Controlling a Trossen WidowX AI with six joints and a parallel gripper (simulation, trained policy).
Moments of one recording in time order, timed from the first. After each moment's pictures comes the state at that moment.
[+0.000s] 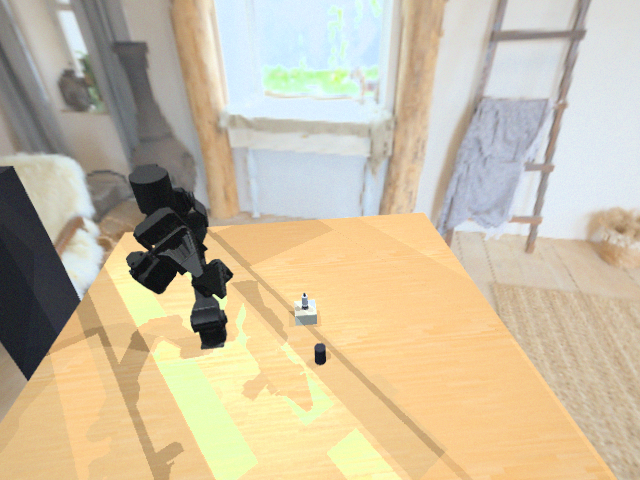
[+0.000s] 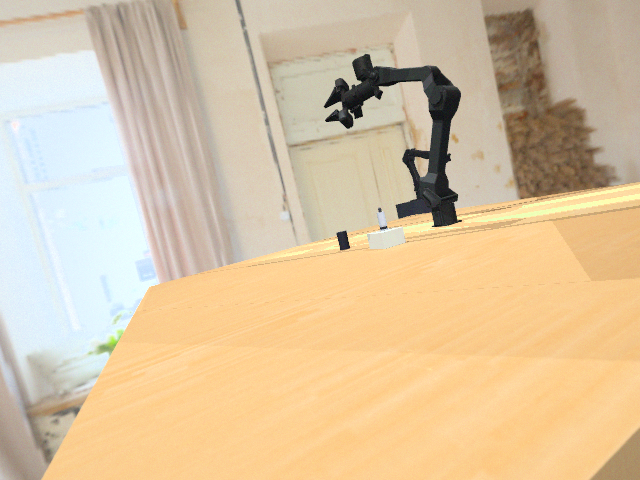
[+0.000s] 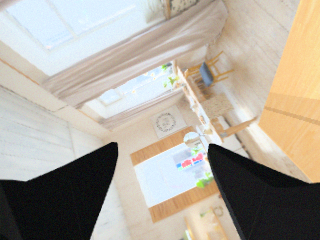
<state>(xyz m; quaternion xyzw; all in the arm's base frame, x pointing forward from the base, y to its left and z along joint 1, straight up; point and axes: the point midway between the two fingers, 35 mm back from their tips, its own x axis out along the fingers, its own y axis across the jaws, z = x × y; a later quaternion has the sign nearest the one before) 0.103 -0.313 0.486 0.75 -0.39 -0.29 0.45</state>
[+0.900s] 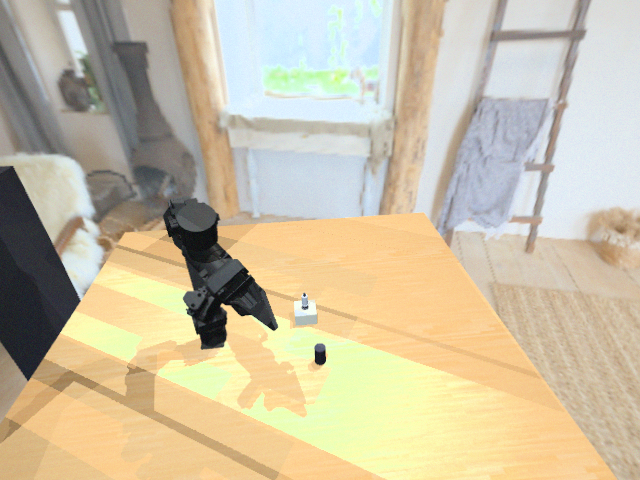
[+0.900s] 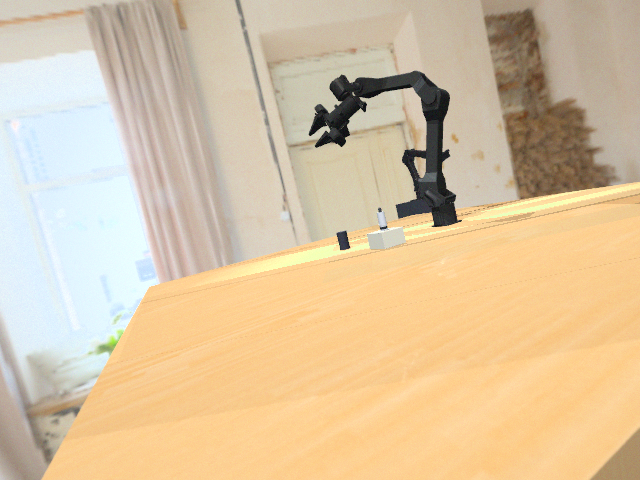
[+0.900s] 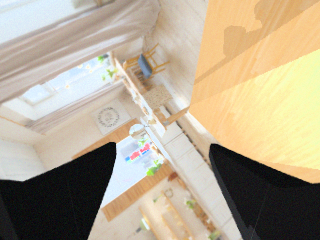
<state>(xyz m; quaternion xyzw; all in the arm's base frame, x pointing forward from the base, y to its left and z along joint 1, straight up) 0.178 -0.318 0.405 0.81 -0.24 -0.36 0.40</state>
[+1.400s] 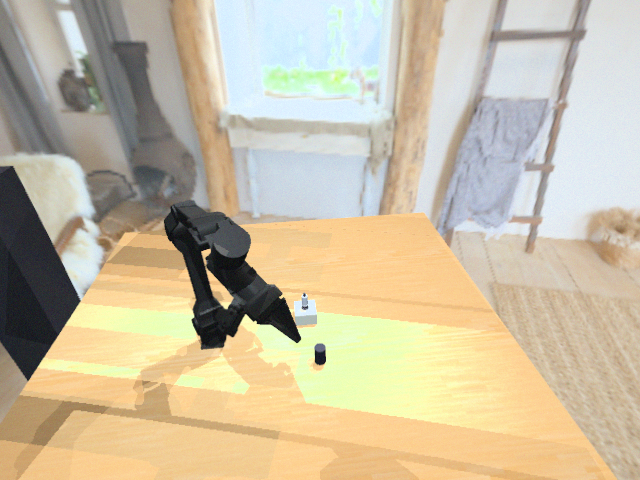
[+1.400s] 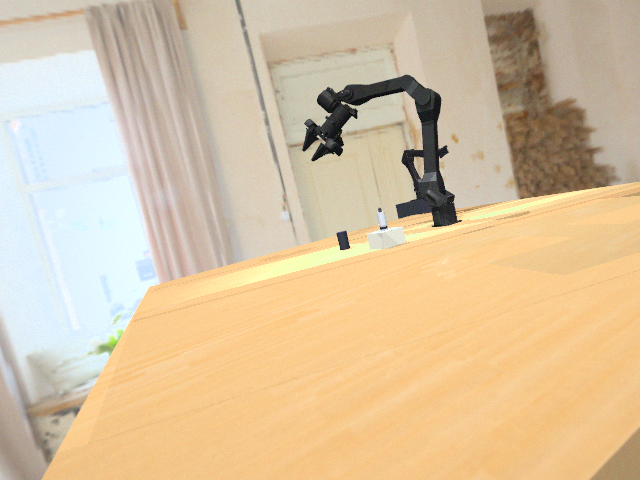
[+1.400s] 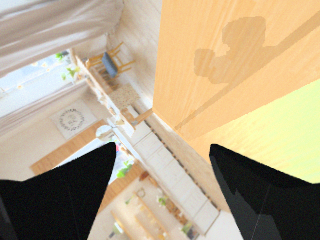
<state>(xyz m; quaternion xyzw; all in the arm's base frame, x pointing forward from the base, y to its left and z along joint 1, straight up) 0.217 -0.310 0.358 0.83 -0.15 -0.39 0.37</state>
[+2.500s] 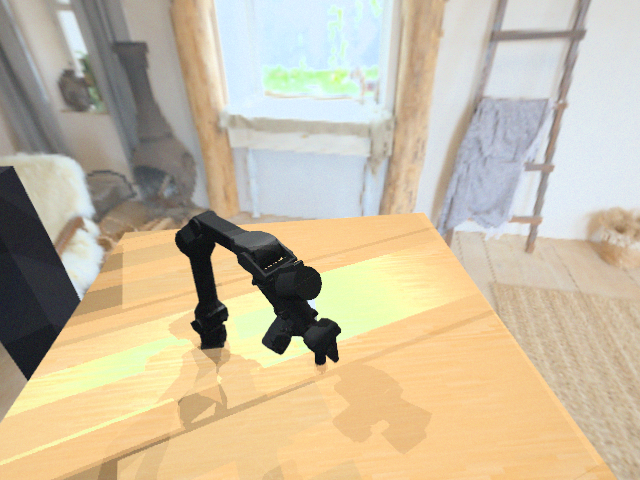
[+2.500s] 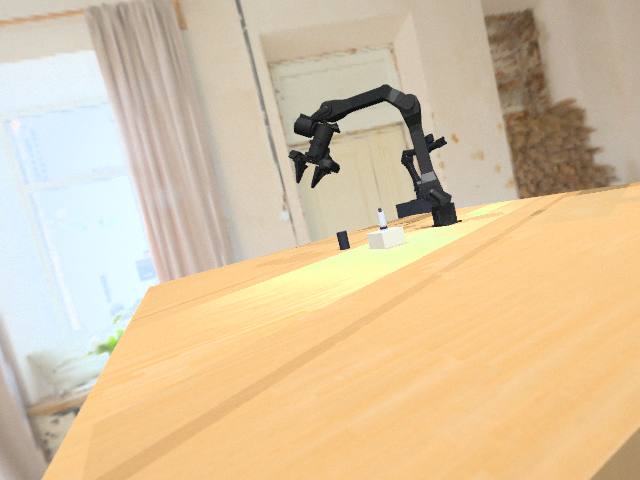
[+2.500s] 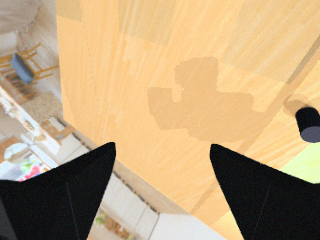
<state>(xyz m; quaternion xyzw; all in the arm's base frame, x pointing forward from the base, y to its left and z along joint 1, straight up) 0.282 -0.272 0.262 0.82 0.02 -0.49 0.31</state>
